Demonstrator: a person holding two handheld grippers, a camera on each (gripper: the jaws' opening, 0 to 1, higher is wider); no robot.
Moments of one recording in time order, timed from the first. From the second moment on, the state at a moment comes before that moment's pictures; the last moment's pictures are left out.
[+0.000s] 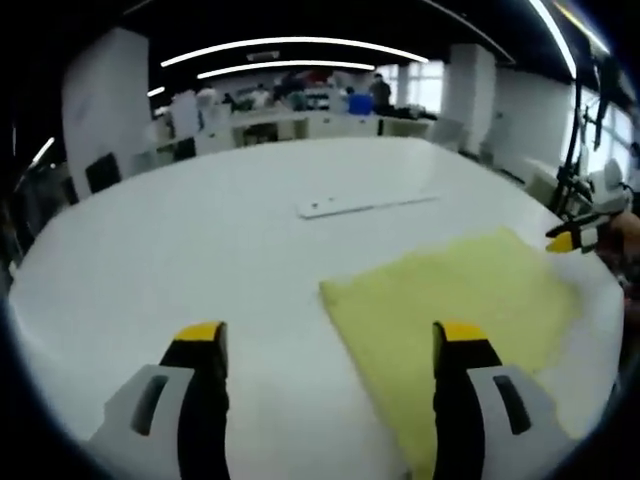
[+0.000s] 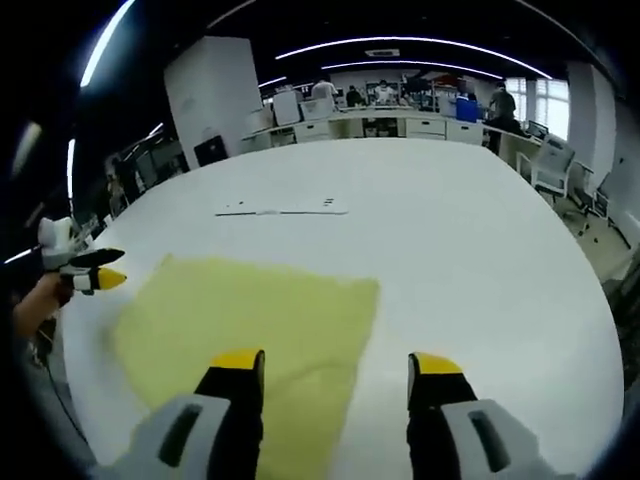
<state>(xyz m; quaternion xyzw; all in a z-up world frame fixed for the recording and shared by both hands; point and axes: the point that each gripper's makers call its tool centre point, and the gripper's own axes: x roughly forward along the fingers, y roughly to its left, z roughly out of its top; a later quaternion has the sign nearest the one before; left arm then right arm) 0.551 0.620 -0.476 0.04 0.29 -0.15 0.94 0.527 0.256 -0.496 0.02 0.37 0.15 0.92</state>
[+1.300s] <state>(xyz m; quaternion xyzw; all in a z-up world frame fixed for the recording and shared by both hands) 0.445 0.604 -0.519 0.01 0.35 -0.28 0.89 0.430 0.263 -0.514 0.05 0.42 0.20 0.89</state>
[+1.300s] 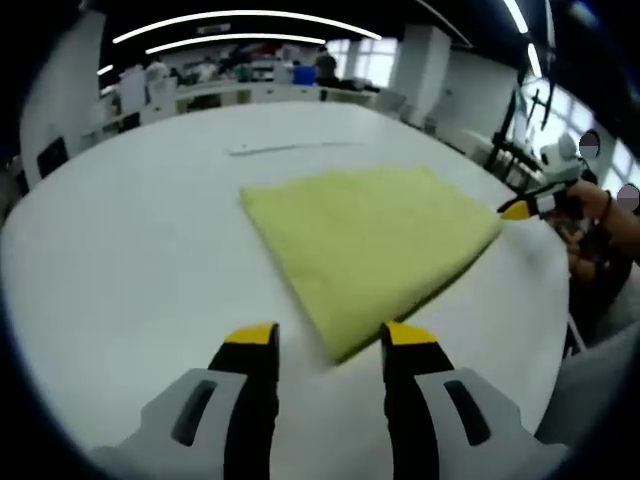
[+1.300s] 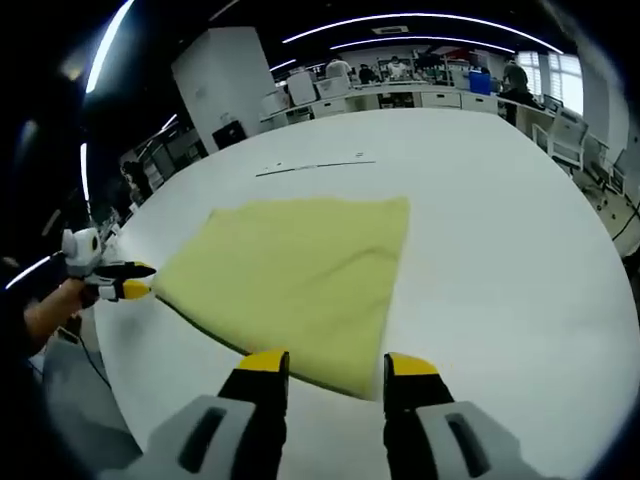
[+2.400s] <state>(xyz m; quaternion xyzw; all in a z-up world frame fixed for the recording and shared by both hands) 0.441 0.606 -0.527 0.00 0.37 -0.29 0.88 0.424 0.244 -0.528 0.04 0.42 0.20 0.89</state>
